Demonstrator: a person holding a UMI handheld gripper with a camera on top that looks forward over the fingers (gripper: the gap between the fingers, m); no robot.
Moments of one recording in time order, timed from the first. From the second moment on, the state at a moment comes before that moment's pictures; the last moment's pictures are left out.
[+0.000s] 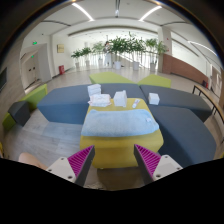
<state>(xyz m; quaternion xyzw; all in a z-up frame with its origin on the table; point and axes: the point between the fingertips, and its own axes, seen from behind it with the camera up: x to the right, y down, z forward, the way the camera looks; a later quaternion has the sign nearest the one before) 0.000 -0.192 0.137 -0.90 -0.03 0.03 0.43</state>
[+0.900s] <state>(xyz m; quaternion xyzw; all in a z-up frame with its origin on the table) -0.162 0.018 -0.023 -0.90 -0.14 0.01 0.40</state>
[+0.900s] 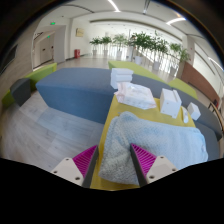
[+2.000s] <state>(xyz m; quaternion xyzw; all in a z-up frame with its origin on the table) 0.170 0.049 0.004 -0.91 0.04 -0.07 0.40</state>
